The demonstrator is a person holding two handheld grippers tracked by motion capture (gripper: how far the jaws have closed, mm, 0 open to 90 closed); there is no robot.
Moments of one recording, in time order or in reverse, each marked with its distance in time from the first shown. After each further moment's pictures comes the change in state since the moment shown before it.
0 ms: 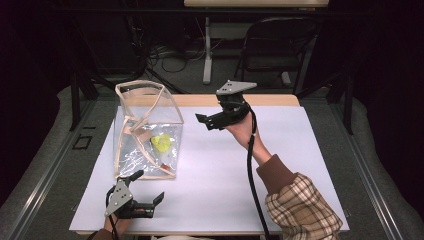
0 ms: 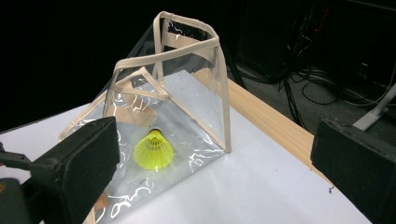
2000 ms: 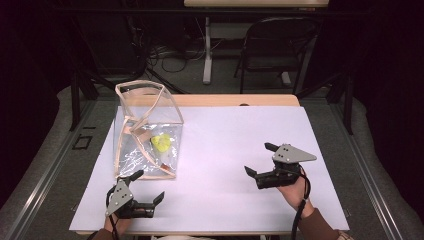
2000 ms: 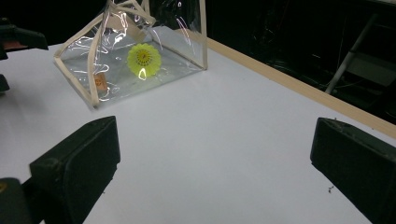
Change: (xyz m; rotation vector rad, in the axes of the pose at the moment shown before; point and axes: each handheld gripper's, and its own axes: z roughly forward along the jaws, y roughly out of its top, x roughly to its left) left arm 0.000 0.000 0.001 0.005 0.004 0.002; right arm 0.024 -0.149 -0.123 -0.032 -0.126 -0.026
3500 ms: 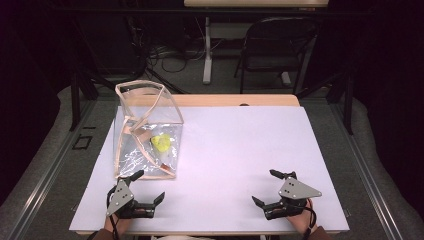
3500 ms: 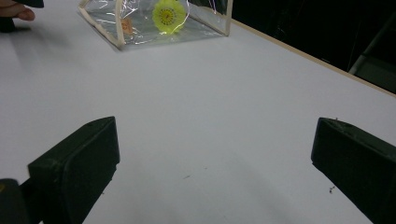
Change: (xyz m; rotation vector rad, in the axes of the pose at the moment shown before) left arm -0.001 0.000 0.000 0.007 0.000 0.009; right arm 0.023 -0.077 -0.024 -0.007 0.039 -0.086
